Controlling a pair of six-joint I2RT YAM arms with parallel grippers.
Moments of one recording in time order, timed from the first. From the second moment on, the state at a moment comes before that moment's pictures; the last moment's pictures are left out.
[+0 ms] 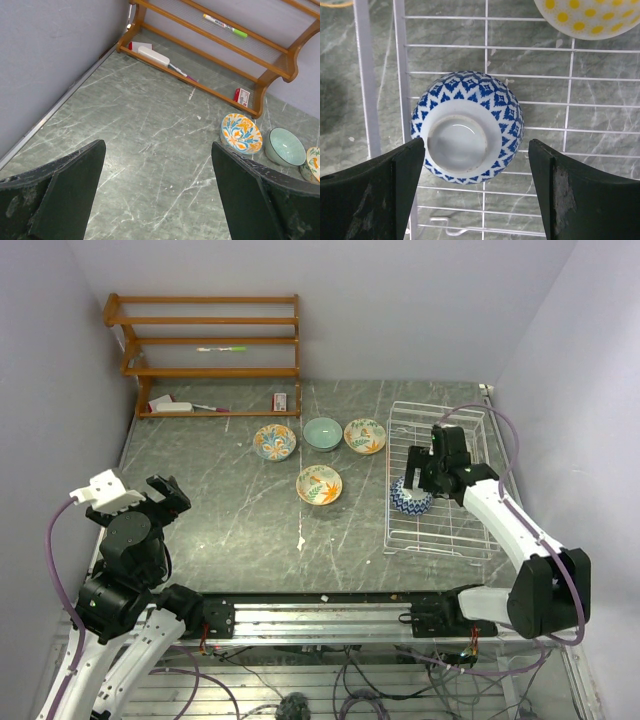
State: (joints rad) left arm -0.44 0.32 0.80 -0.62 -0.78 -0.41; right arm 0.22 1.26 0.91 -0.52 0.15 0.28
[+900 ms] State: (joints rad) left arm -0.44 0.31 0.80 -0.62 -0.76 -0.41; right arm 0.14 1.26 0.86 -0.52 0.43 0.38
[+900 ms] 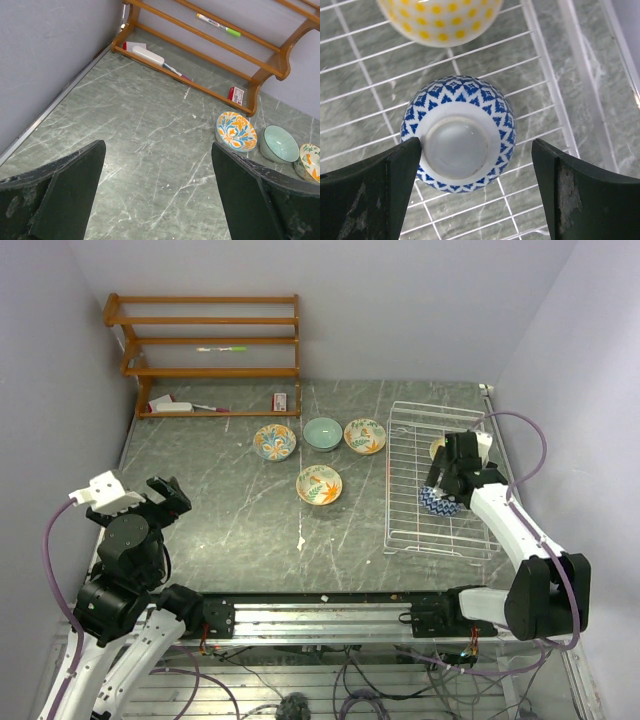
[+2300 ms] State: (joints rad) left arm -0.44 0.32 0.80 -0.62 -0.74 -0.40; right arm 0.10 1.27 0.83 -0.30 0.06 0.35
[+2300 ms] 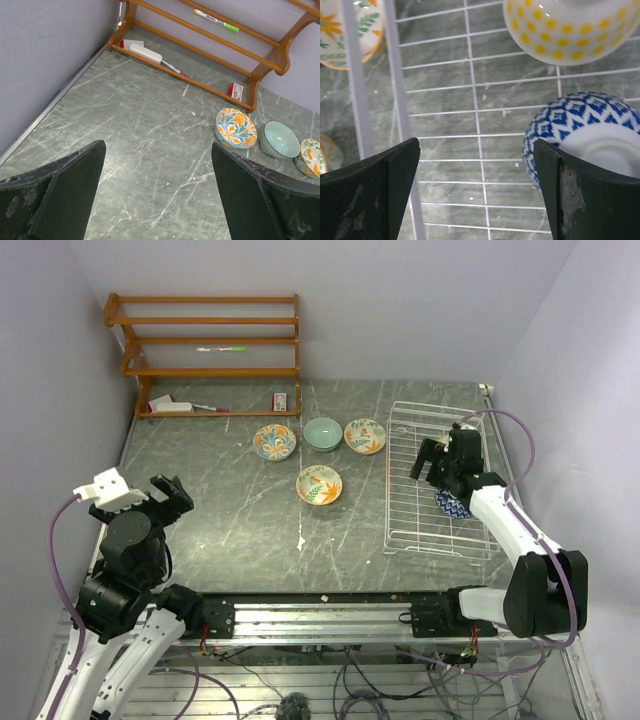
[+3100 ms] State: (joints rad) left arm -0.44 0.32 0.80 -0.62 -0.74 -0.40; right arm 0.09 1.07 0.79 -0.43 0.18 0.39
